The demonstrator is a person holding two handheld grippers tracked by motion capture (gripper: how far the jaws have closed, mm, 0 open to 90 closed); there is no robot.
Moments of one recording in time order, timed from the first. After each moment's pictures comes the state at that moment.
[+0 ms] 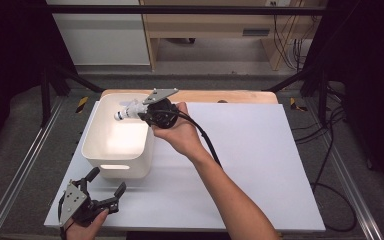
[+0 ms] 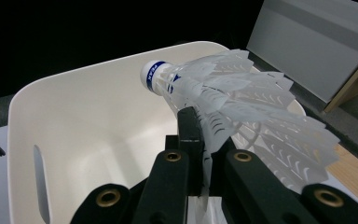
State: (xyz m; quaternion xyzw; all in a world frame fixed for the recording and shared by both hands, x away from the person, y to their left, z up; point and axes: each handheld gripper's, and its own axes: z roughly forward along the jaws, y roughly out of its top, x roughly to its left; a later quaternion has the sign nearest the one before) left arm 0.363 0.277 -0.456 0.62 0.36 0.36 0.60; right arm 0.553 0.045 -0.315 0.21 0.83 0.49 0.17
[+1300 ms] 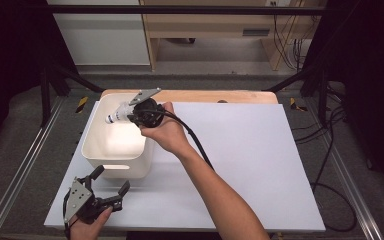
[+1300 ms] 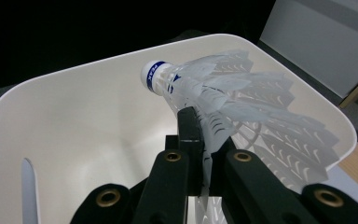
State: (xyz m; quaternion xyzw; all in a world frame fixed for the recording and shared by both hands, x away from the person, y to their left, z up) left arm 0.369 0.273 -0.457 0.63 0.36 0.35 0.60; right arm 0.566 0.081 -0.329 0.20 0.84 0.47 0.15
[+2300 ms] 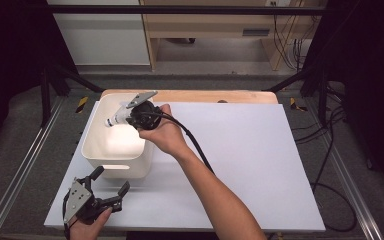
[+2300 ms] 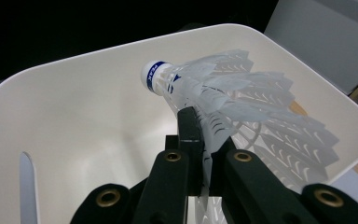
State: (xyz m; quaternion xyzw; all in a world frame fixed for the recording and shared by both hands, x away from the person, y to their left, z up) left arm 0.368 0.272 -0.457 0.63 0.35 0.35 0.60; right arm 0.565 0.087 -0.336 0.20 0.85 0.46 0.15
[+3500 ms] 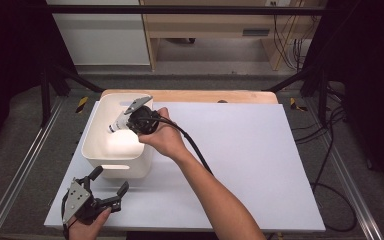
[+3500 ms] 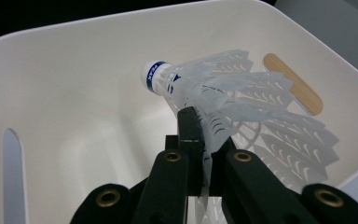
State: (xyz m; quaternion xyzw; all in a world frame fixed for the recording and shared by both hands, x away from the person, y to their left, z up) left arm 0.367 0.274 -0.457 0.63 0.35 0.35 0.60; right arm 0.564 0.094 -0.349 0.18 0.87 0.43 0.16
